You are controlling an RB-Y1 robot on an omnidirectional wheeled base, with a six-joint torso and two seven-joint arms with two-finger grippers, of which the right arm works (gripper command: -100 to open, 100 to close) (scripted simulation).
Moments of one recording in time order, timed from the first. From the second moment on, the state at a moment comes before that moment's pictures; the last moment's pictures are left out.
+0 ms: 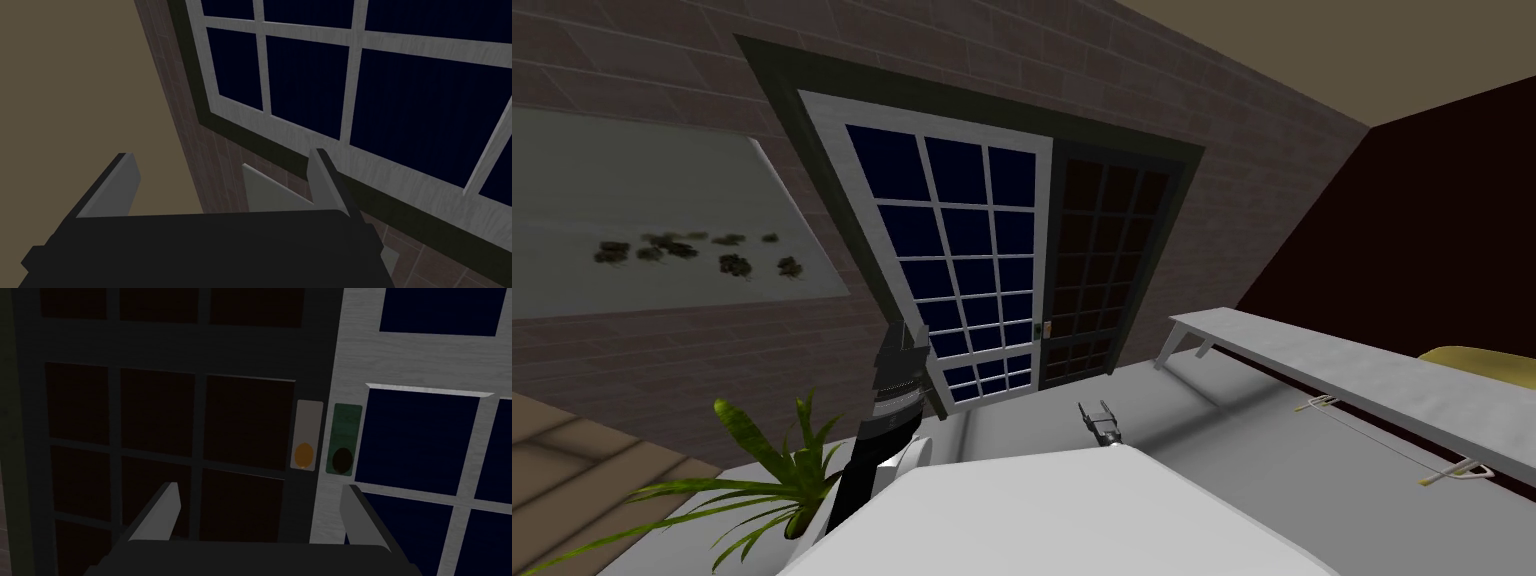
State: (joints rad) arm 0.12 -0.10 -0.32 -0.65 0.46 -0.83 1.28
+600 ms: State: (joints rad) arm 0.14 -0.13 -0.32 -0.54 0.36 -0.82 1.36
